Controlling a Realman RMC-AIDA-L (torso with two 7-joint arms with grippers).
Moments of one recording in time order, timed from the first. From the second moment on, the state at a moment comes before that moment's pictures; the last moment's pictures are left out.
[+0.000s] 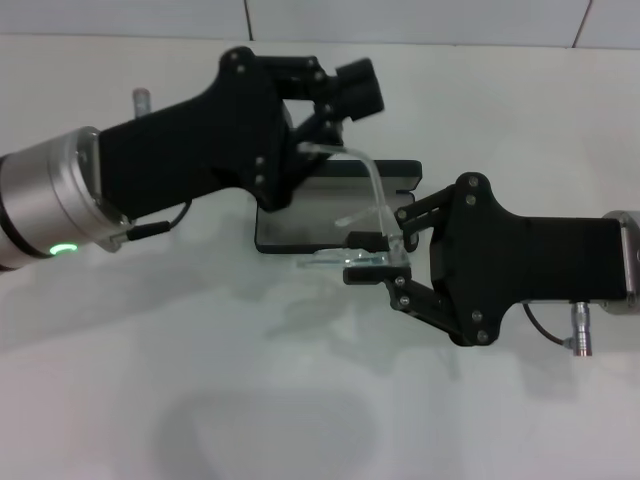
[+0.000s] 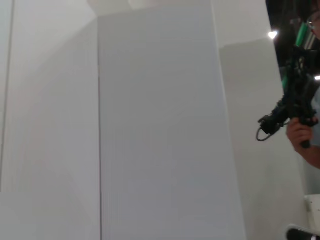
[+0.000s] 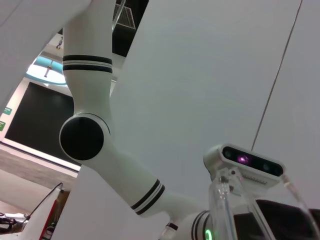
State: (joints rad) left arm -0.39 -2.09 1.29 0.78 1.09 1.67 -1.09; right arm 0.47 2.03 -1.53 -0.70 -1.08 -1.70 0.67
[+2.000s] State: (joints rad) left arm -0.30 -2.08 1.12 0.78 1.15 1.75 -1.06; right arm 0.48 2.01 -1.52 -0.73 -1.08 -1.59 0.87
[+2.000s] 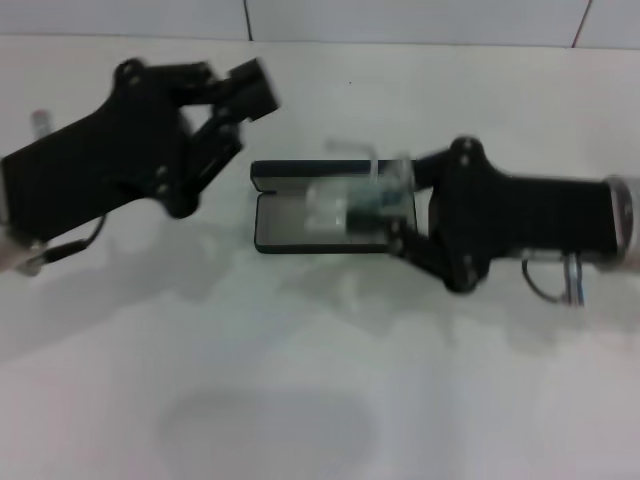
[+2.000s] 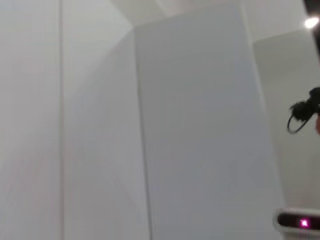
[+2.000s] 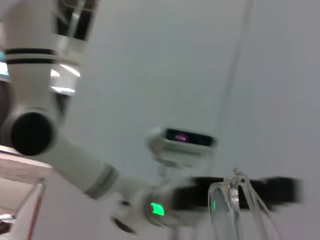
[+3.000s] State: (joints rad) left arm -0.11 -2.09 0.96 0.76 1.46 1.75 -1.09; right arm 1.32 2.02 -1.31 -0.88 -2.50 -1.69 2.28
